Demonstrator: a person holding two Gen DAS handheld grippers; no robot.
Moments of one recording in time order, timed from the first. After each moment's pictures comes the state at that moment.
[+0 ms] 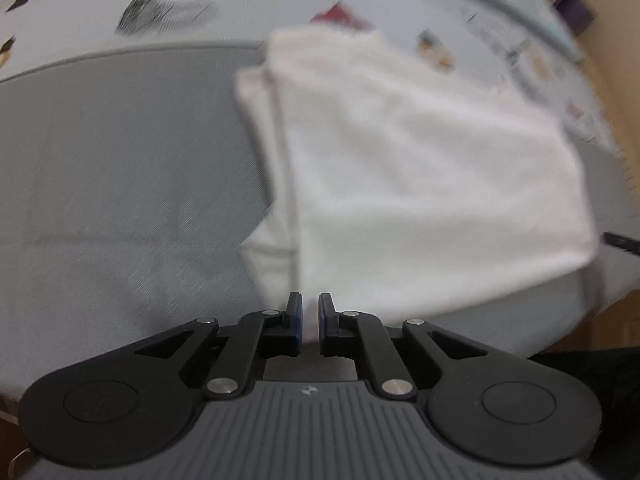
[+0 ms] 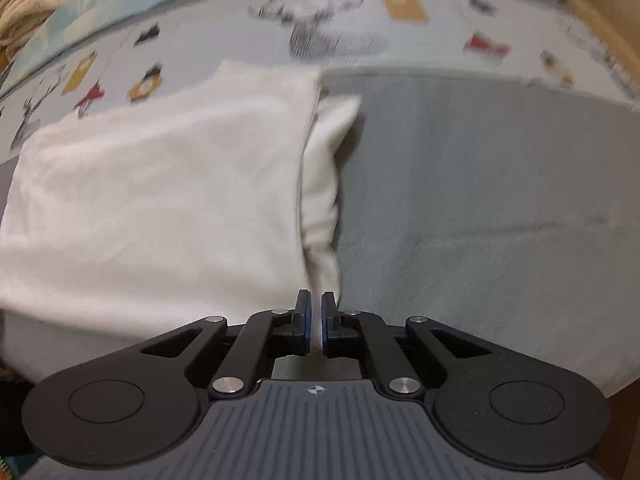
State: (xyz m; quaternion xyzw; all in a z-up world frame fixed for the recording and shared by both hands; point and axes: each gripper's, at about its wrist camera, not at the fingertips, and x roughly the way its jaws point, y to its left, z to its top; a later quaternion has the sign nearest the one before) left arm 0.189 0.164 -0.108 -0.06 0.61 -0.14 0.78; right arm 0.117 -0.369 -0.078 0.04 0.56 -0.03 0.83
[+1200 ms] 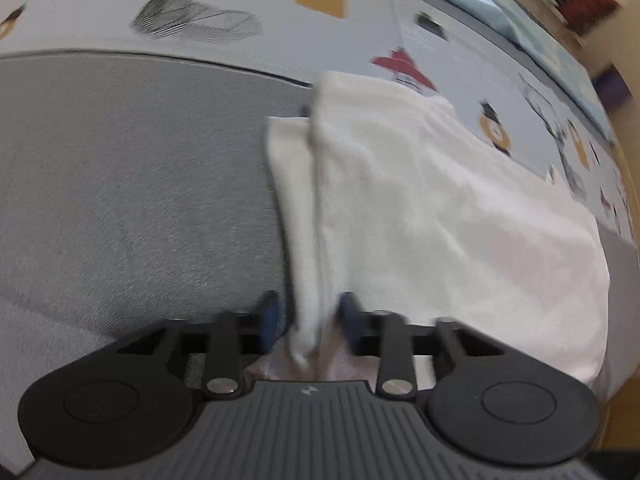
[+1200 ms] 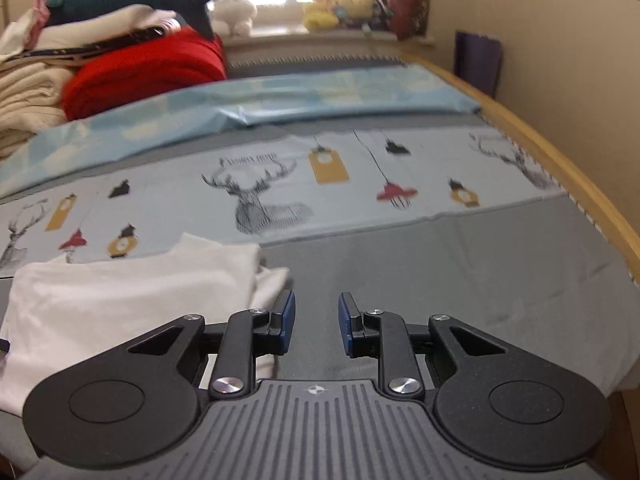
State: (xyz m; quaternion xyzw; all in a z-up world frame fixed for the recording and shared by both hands) left arm 0.257 0.166 -0.160 -0.12 0.59 -0.08 0.79; right arm 0.085 -0.406 -0.007 0.04 0.40 -0.11 0.91
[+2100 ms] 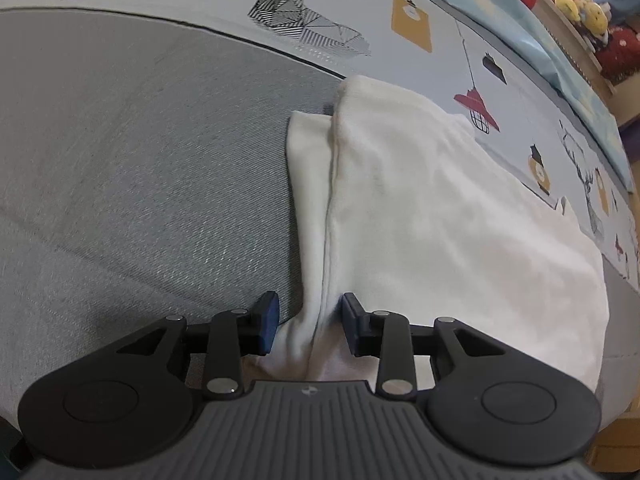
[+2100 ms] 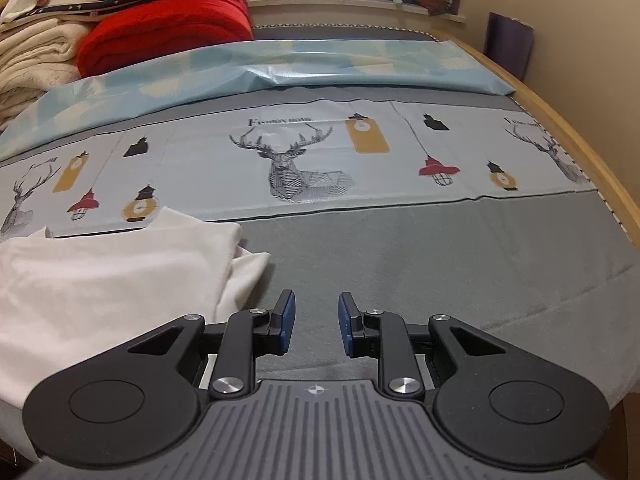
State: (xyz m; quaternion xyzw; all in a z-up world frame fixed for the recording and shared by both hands) left arm 0.233 0.236 -0.155 -0.17 0.59 -0.01 0.79; right arm 0.109 -0.364 -0.023 0.02 0.44 -0.08 0.89
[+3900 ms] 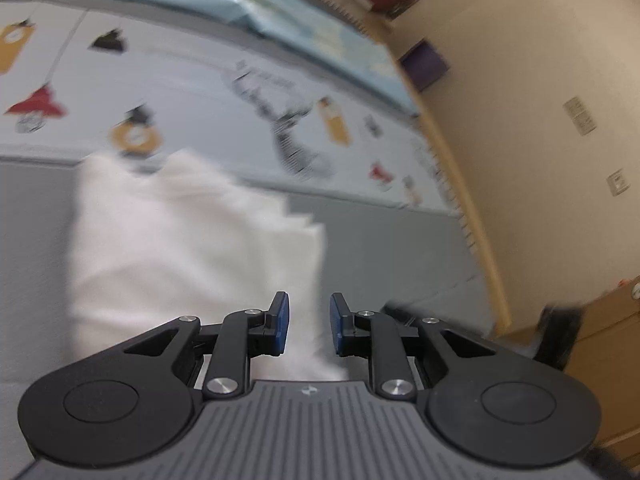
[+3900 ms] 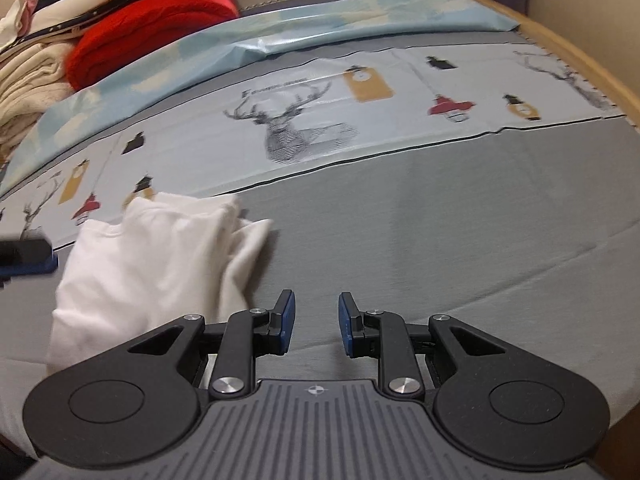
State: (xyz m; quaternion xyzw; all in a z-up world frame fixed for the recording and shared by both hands) left arm 0.232 -0.063 -0.069 -0.18 0.52 -0.31 0.77; right arm 0.121 -0.380 -0.072 0.11 0.46 -0.05 0.88
